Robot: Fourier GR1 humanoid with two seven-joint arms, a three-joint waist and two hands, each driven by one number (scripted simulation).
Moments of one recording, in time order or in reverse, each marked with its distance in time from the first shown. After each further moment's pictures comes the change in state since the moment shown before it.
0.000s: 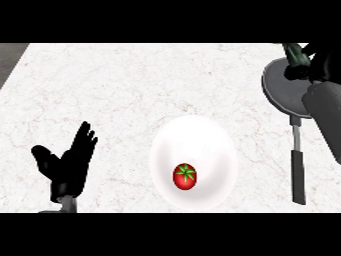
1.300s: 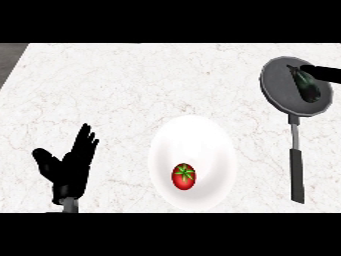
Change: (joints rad) left arm 0.010 -0.016 0.007 0.016 0.004 0.000 -0.025; right arm 0.082 -0.068 -0.526 0.021 -0.556 0.293 -0.663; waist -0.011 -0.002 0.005
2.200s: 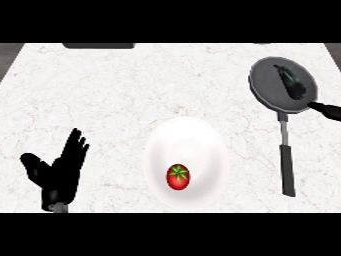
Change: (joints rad) left arm 0.038 0.022 0.037 -0.021 0.002 -0.008 0.016; right arm 0.275 0.021 -0.048 -0.158 -0.210 0.420 -0.226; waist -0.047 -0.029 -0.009
